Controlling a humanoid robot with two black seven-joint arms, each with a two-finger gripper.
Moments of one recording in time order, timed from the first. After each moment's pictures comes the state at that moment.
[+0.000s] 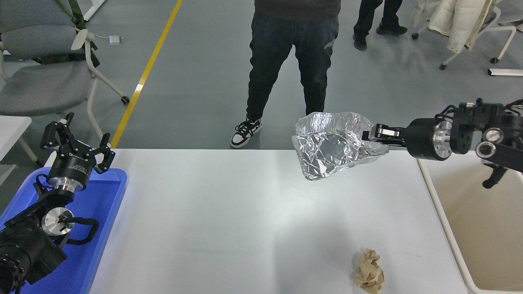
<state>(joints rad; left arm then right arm) -0.65 0.37 -0.67 -0.24 -0.07 -0.65 -0.64 1.38 -0.90 -0.13 1.36 -0.86 0.21 0.06</state>
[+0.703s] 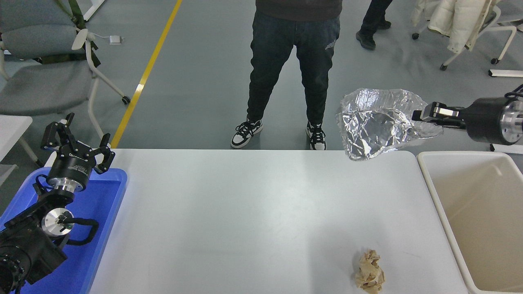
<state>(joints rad) -0.65 0.37 -0.67 -0.24 -0.07 -0.65 -0.64 1.41 -1.13 -0.15 1.34 -0.88 0.24 0.06</state>
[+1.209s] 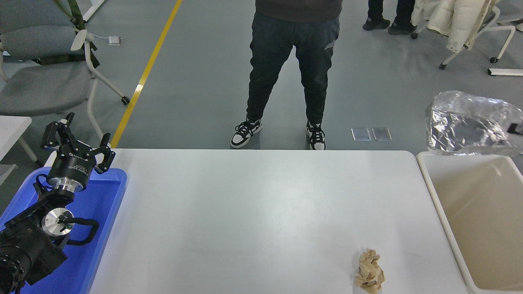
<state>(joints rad) -0.65 0.37 -0.67 -0.24 -0.07 -0.65 -0.64 1.16 -1.24 -0.15 0.96 -0.84 0.25 0.25</state>
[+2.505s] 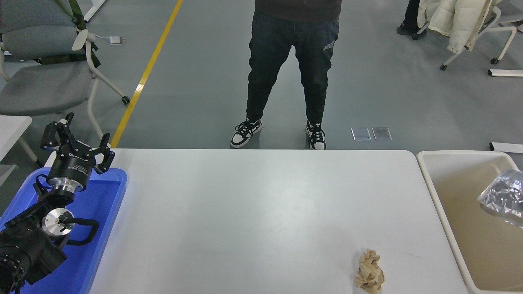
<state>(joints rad) -0.65 0.37 -0.67 -0.24 -0.07 -0.65 -0.64 0.55 -0.58 -0.13 -0.01 -0.26 0.14 0.22</state>
